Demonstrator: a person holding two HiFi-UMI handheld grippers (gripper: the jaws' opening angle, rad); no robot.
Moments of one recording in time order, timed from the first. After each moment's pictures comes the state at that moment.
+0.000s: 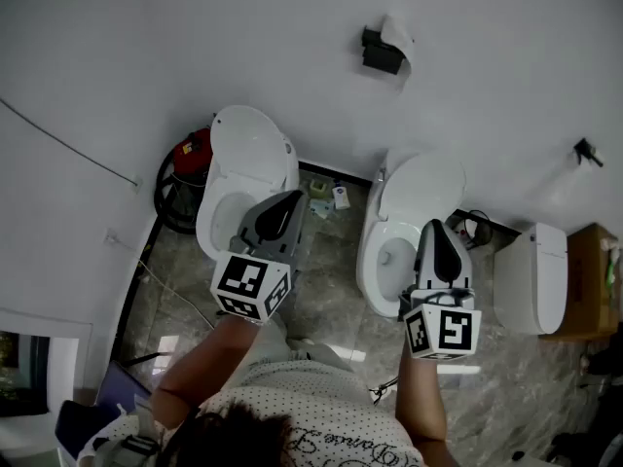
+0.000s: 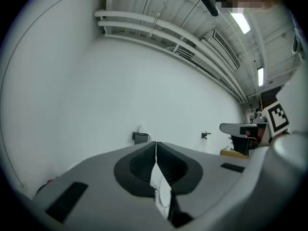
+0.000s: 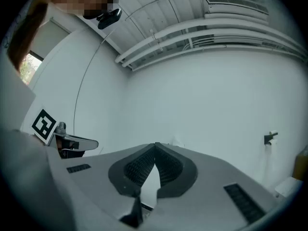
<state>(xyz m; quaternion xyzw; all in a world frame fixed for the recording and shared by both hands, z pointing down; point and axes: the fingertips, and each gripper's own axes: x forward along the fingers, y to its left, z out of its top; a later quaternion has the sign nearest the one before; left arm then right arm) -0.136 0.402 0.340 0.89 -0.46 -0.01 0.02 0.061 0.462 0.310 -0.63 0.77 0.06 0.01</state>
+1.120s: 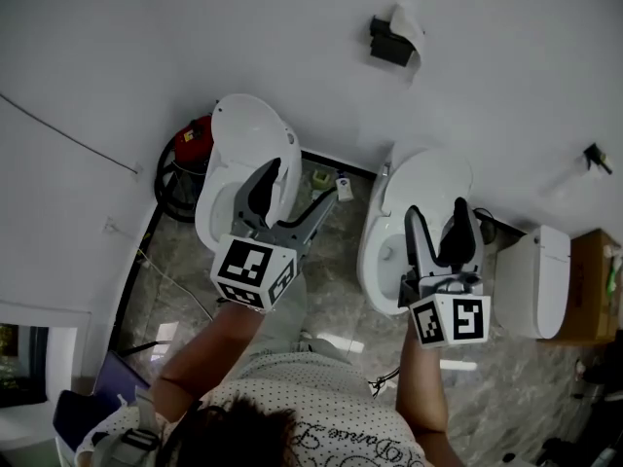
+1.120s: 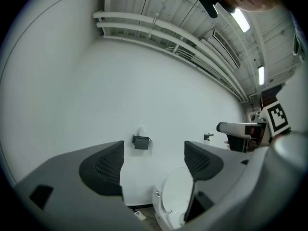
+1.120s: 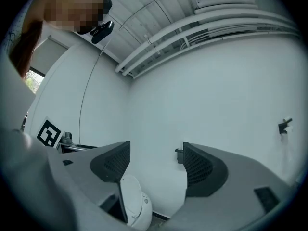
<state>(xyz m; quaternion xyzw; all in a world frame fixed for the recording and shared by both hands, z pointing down) -0.126 0.371 0.322 0.88 -0.47 -0.02 0.01 0.054 0.424 0.292 -0.59 0.81 0.04 0.07</state>
